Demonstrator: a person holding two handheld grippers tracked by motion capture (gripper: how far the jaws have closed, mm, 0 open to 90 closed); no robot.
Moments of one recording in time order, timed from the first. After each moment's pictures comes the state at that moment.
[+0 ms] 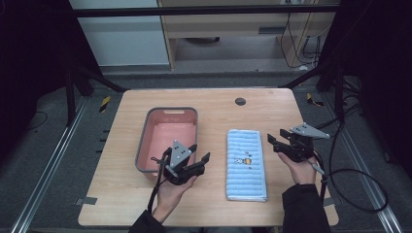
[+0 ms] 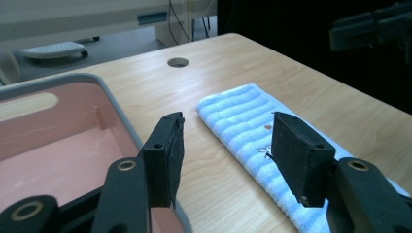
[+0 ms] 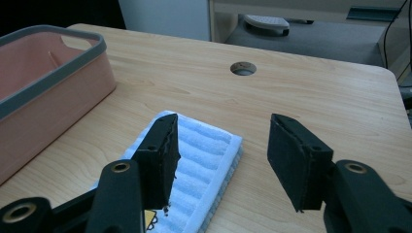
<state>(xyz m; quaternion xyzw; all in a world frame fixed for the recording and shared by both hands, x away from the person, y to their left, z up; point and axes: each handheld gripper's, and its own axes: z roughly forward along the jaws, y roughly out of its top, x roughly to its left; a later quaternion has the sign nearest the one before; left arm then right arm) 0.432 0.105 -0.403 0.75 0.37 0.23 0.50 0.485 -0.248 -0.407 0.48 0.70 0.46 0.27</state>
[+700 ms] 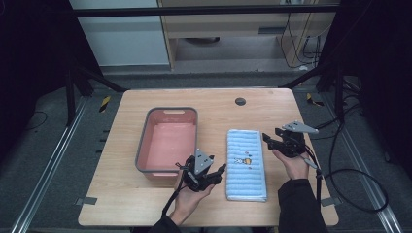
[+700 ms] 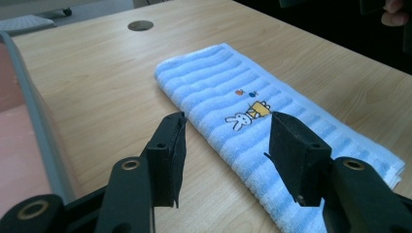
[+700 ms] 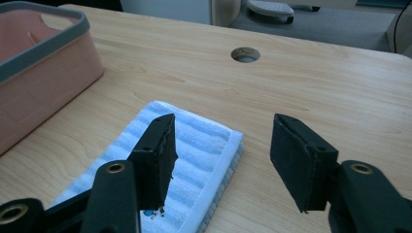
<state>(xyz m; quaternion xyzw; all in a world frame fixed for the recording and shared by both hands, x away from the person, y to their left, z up) 0.433 0.060 -0.445 0.78 0.35 0.20 0.47 0.512 -0.242 -0.428 0.48 0.71 0.44 0.26</state>
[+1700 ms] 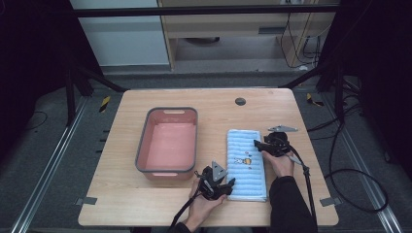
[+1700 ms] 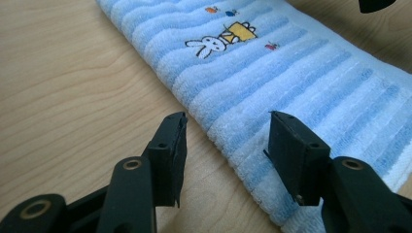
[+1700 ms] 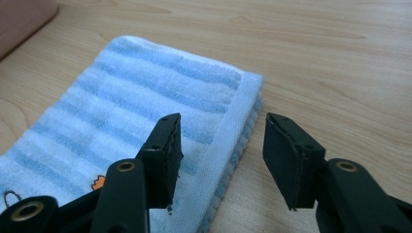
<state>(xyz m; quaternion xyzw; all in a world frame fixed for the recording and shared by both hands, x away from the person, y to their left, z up) 0.433 0.025 -0.502 0.82 0.37 0.16 0.41 0.554 -0.228 -0.492 0.52 0.73 0.39 0.20</state>
